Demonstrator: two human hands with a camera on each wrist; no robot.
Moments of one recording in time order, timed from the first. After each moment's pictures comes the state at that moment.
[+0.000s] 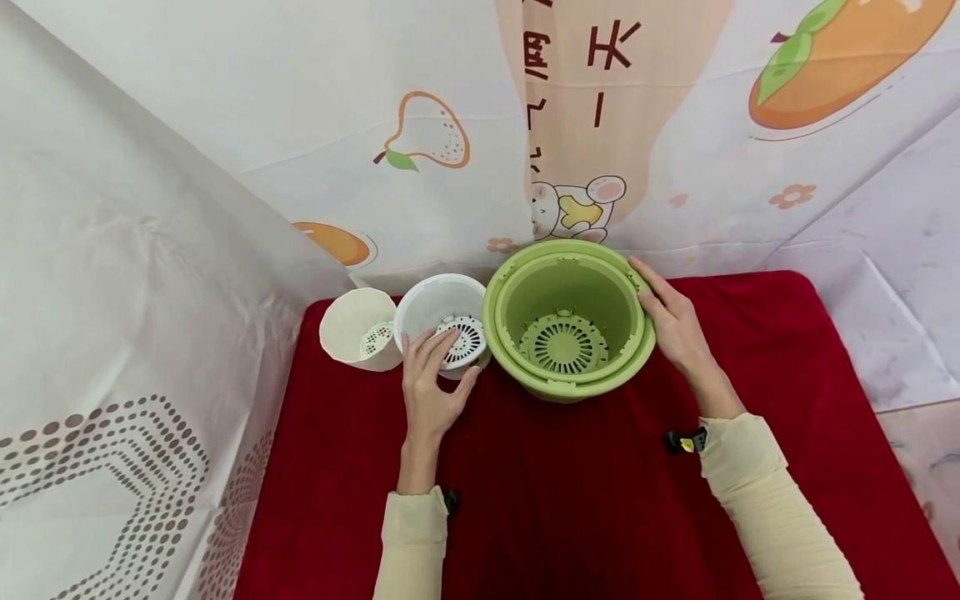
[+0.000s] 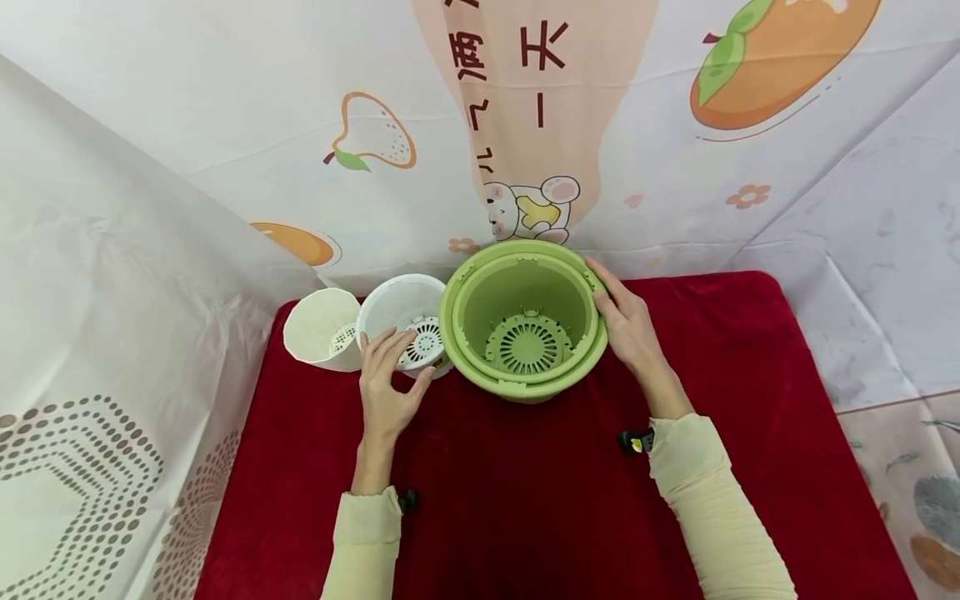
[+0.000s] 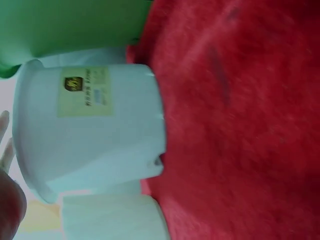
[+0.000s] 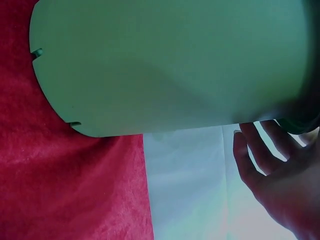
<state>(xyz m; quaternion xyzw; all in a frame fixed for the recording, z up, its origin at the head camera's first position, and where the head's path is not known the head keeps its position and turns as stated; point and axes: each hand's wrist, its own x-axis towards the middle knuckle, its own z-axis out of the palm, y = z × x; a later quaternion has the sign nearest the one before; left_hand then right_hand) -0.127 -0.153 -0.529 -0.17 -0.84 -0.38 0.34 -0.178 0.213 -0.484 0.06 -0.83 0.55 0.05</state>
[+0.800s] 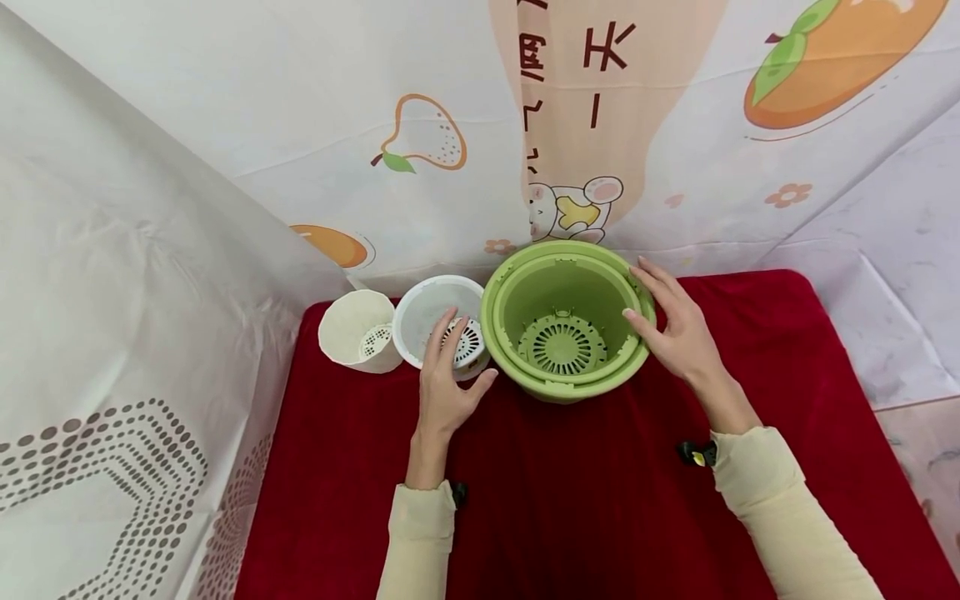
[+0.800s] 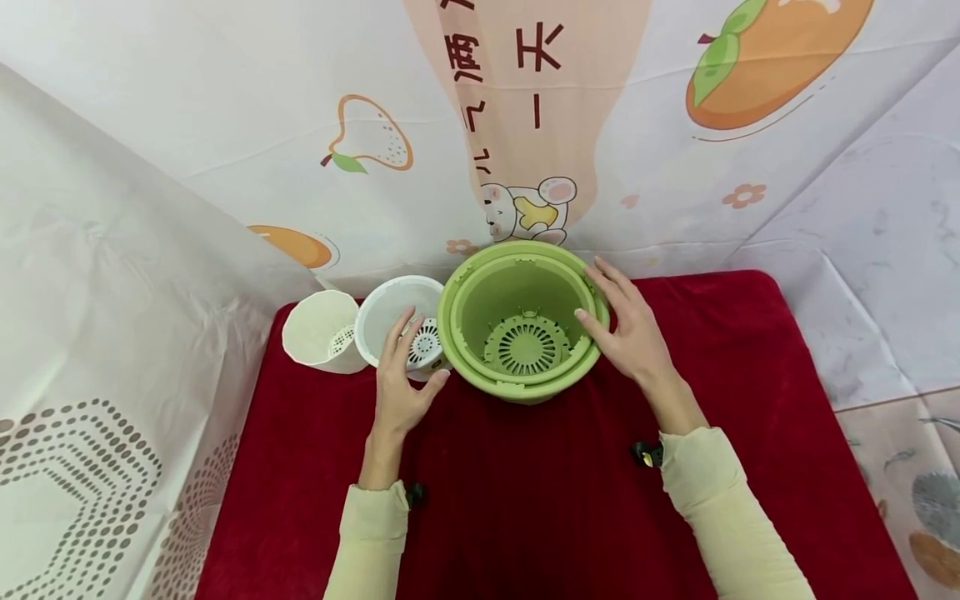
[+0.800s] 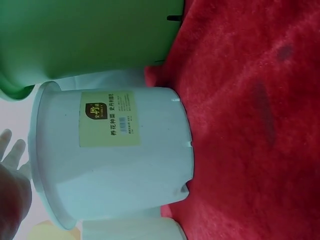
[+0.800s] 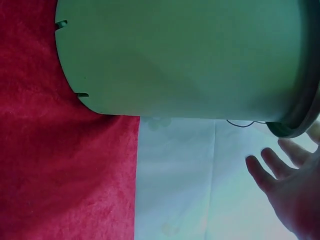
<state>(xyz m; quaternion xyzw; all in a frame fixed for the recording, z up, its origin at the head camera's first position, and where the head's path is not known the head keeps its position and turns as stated) -0.131 -0.134 -0.515 -0.18 -0.85 -0.43 0.24 -0.167 0.218 -0.483 0.16 -0.87 0.44 0.15</state>
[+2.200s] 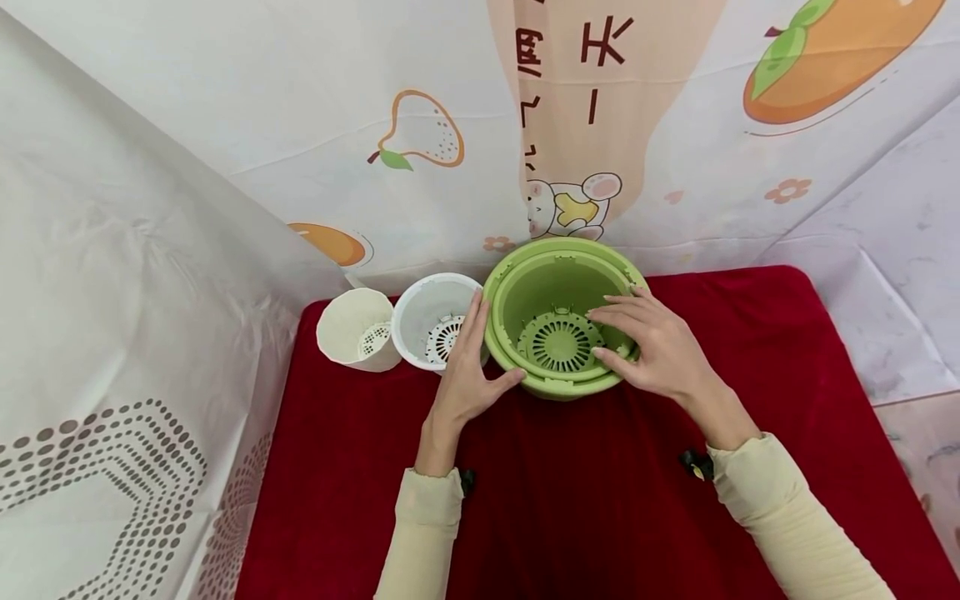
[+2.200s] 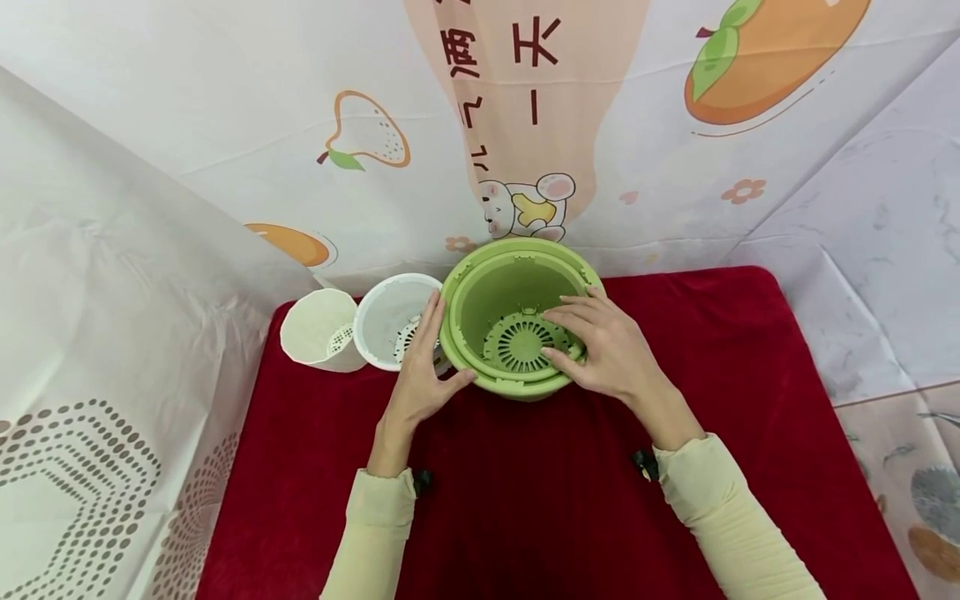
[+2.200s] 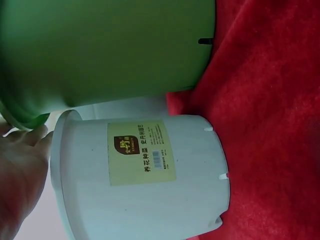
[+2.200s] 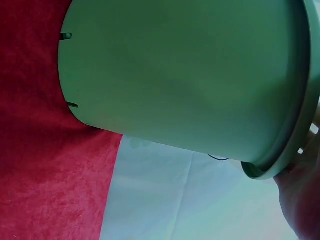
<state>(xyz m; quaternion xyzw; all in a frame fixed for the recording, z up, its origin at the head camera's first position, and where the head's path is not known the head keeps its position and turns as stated) -0.141 -0.110 -0.499 -0.23 -0.88 -0.41 0.10 -0.152 0.192 -0.472 0.34 -0.87 0.29 0.20</state>
